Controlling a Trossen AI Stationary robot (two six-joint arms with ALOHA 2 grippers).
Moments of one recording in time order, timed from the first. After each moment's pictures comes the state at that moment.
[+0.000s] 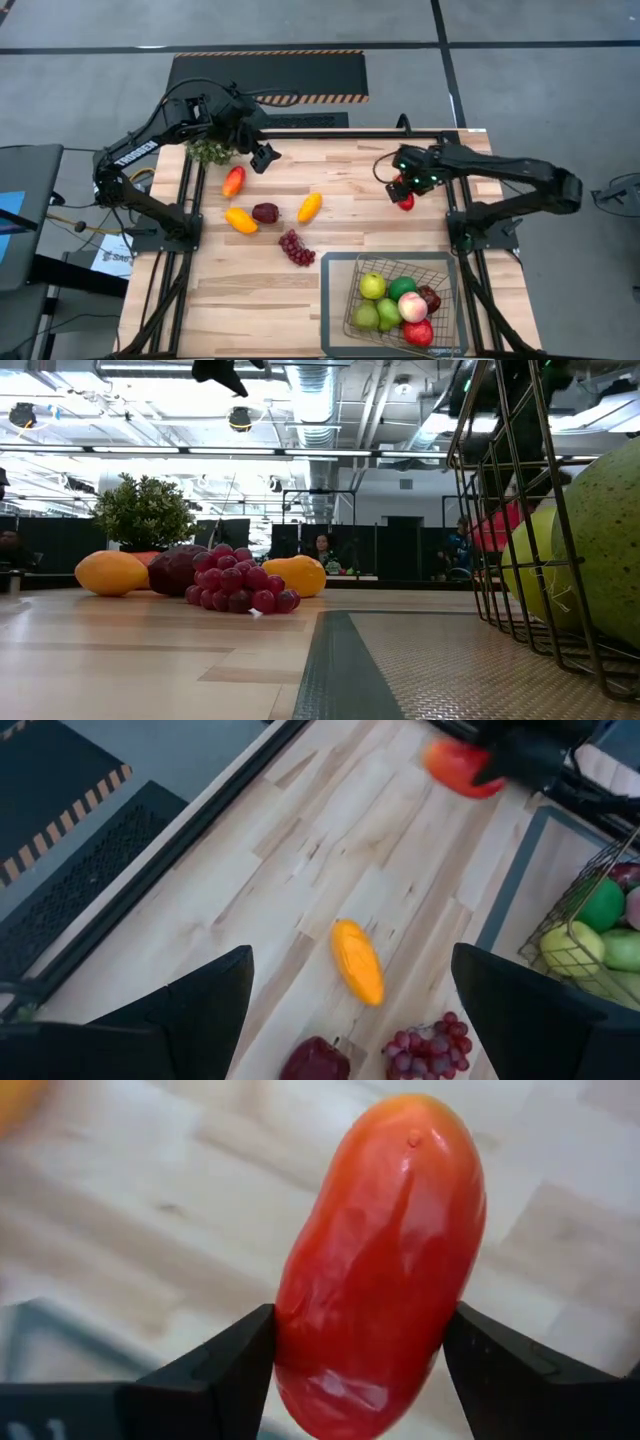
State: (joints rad) left arm 0.38 1.41 1.78 -1.22 0.01 -0.26; right arm -0.38 1.19 0.91 -1.01 -0.03 0.79
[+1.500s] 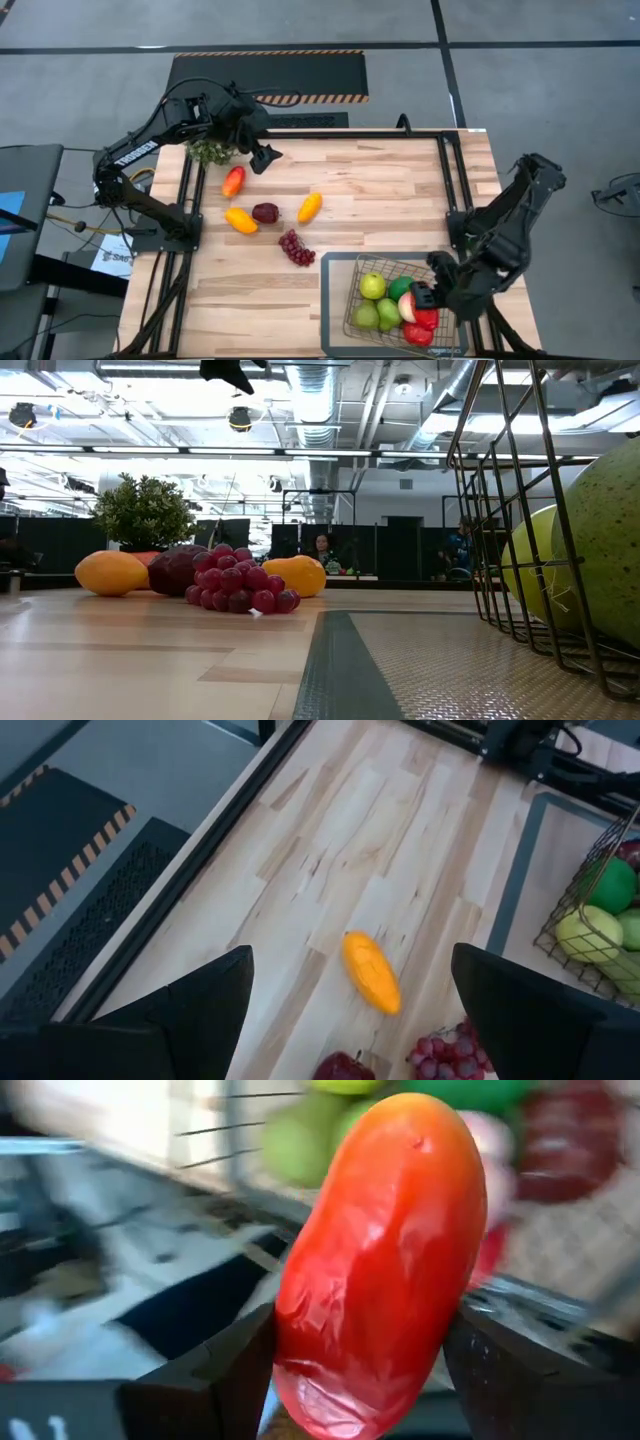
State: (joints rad) left arm 0.38 1.41 1.78 -1.19 0.01 -0.13; right arm 0.89 1.34 1.34 -1.00 0.09 2.25
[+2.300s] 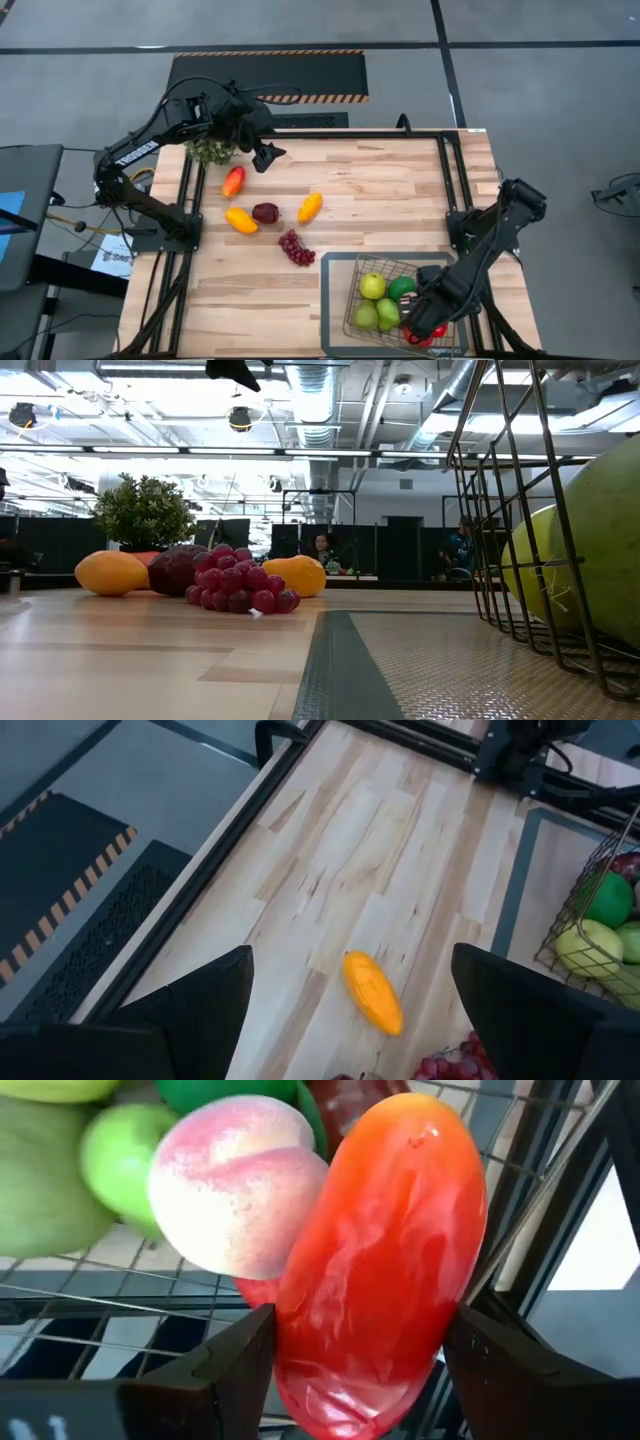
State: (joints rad) left arm 0.38 1.41 1.78 -1.14 0.01 -0.11; right arm 0.80 1.67 1.50 -1.31 -0.26 2.32
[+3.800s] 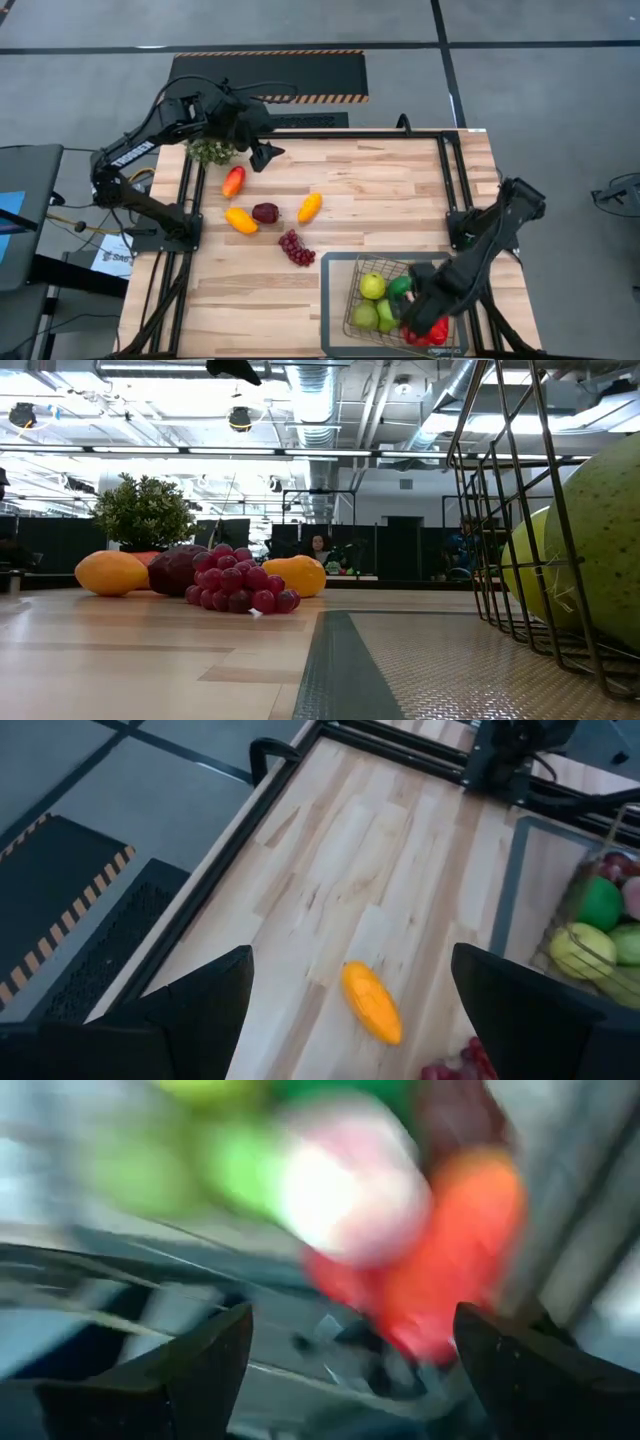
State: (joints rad) left arm 0.38 1.39 1.78 -1.12 0.03 -0.08; right arm 0.77 1.68 1.61 -1.35 -0.12 2.20
